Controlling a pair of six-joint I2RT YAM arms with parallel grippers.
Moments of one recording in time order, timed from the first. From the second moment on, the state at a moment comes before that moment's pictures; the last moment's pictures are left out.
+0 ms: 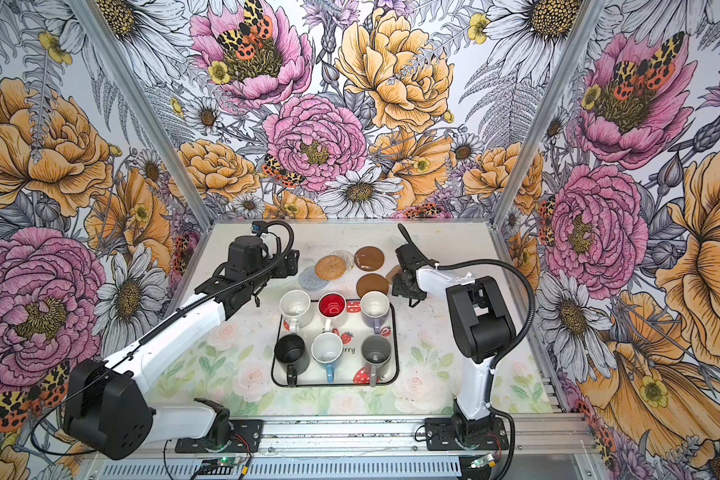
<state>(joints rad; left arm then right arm) -0.38 1.32 1.02 -0.19 -0.13 -0.30 0.27 1.91 1.22 -0.50 0.04 0.44</state>
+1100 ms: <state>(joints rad) -0.38 1.30 1.01 -0.20 -0.16 -0.30 0.11 2.19 1.64 -0.52 -0.10 0.44</state>
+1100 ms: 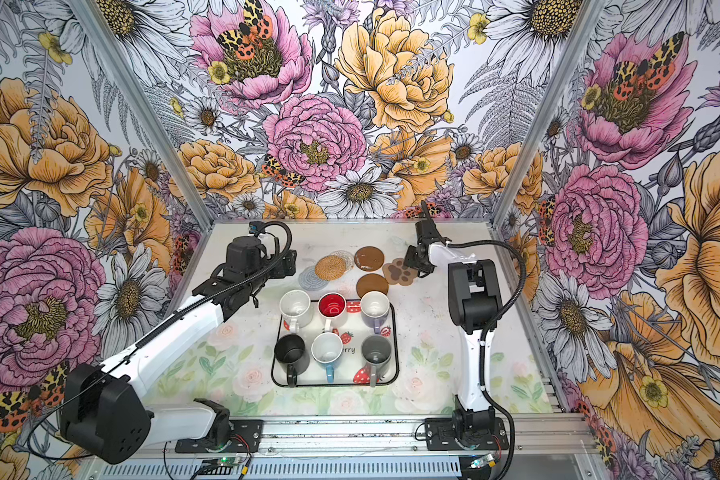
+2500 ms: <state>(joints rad) -0.37 1.27 1.01 -0.22 -0.16 -0.30 0.32 2.33 1.91 -0.80 0.11 0.20</state>
